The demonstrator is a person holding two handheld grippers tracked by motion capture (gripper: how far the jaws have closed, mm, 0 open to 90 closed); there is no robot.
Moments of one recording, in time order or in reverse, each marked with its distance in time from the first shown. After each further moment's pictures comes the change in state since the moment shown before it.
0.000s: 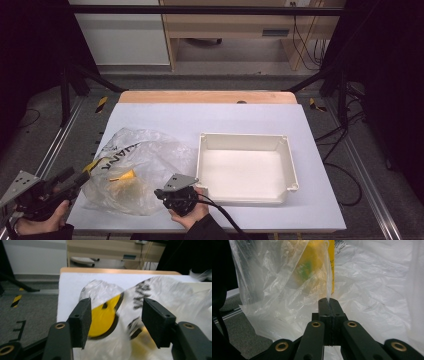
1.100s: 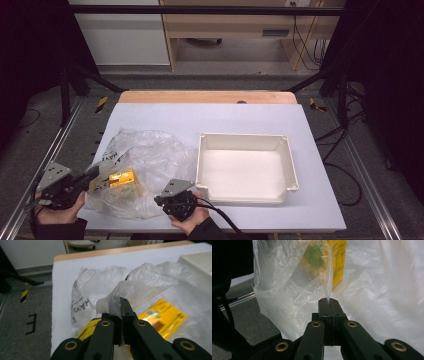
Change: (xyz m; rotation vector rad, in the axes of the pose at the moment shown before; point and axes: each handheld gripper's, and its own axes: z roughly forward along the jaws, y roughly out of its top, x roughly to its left) left arm -0.010 -0.010 0.041 0.204 0.070 0.116; right arm 0.008 -0.009 0.002 0.083 0.028 -0.022
